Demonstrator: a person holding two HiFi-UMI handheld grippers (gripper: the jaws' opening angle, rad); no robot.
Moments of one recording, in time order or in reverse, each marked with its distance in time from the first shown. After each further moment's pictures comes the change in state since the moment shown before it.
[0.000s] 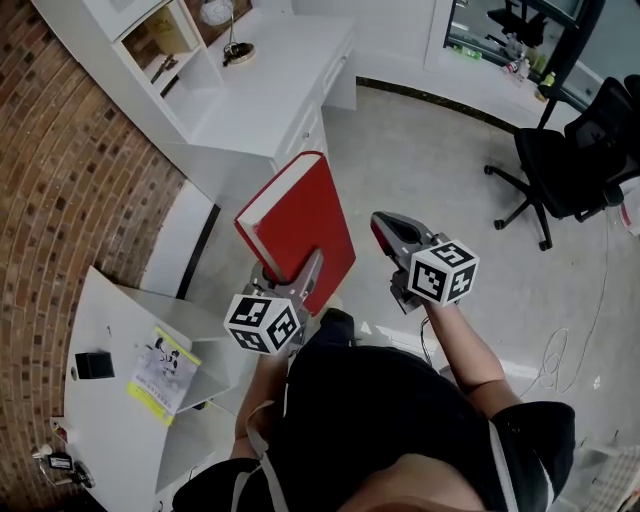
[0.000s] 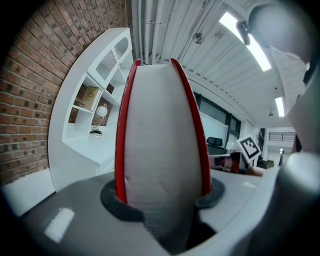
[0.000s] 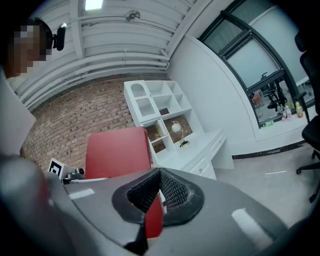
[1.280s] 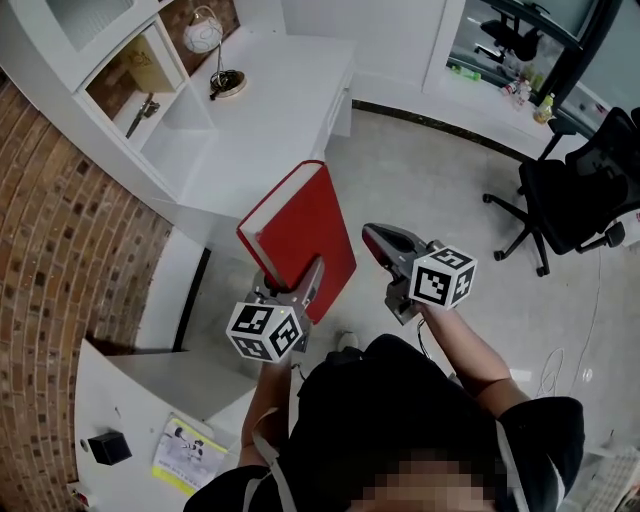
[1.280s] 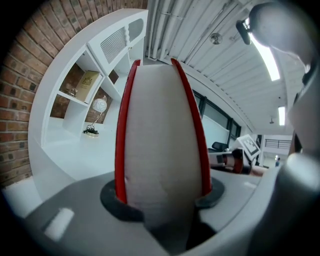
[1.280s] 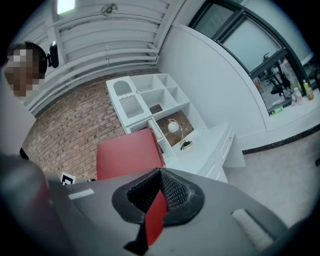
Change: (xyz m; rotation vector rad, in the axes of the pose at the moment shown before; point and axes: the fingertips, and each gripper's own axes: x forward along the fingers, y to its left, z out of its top) left arm 0.155 0.159 0.069 -0.044 0.001 -0.060; right arm 0.198 -0.073 0.075 0.106 0.006 0.051
